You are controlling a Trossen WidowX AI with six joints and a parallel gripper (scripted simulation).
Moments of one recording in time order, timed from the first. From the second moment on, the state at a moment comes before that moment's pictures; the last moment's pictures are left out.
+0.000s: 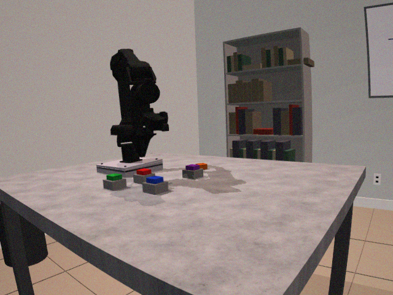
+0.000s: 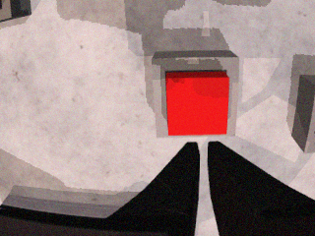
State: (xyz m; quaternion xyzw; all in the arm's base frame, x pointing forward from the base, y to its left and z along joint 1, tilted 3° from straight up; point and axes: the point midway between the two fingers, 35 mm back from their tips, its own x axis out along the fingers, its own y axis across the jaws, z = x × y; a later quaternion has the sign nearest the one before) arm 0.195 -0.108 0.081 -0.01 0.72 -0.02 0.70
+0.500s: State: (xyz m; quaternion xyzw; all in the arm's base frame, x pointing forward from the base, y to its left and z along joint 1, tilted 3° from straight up) arm 0.257 -0.139 0.138 -0.01 0.71 -0.03 0.71
